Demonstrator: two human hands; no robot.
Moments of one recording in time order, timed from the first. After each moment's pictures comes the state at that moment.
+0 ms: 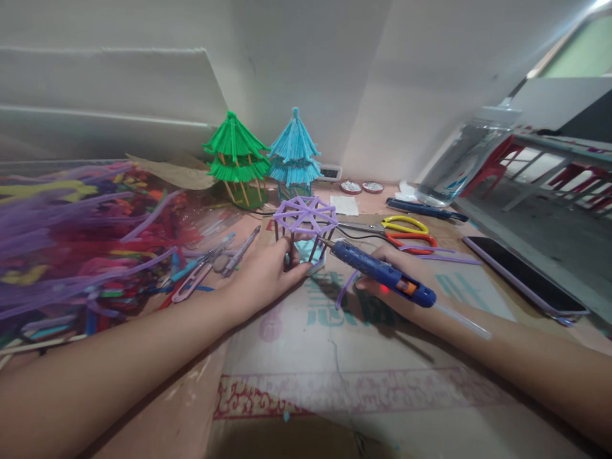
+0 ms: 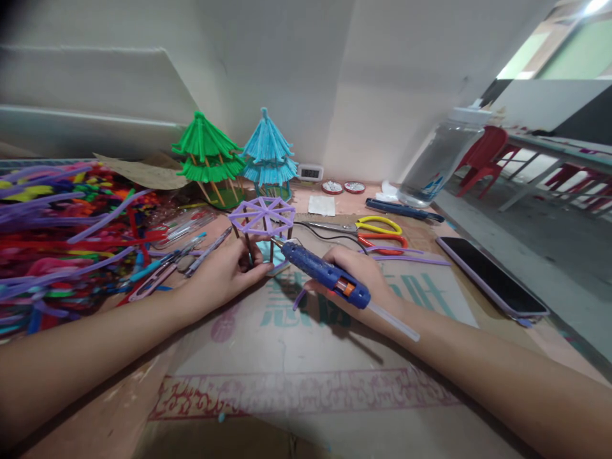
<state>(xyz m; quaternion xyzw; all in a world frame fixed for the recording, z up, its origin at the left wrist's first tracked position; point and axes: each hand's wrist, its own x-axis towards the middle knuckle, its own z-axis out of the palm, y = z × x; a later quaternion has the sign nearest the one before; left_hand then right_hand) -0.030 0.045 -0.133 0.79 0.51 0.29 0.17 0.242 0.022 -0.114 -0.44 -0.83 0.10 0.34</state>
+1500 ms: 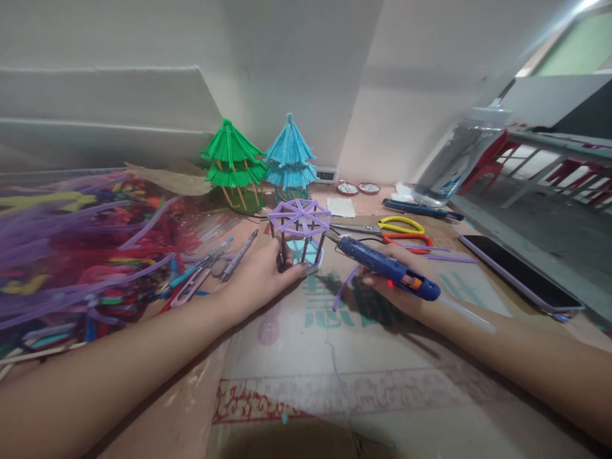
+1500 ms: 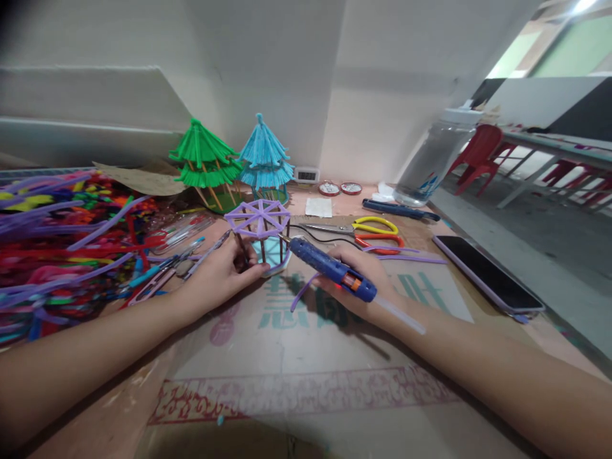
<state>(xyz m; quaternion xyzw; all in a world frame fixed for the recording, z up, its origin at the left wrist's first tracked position) -0.033 0.048 -0.136 0.78 0.48 0.34 0.21 0.253 0.021 -0.114 -0.41 -0.82 0.11 0.38</state>
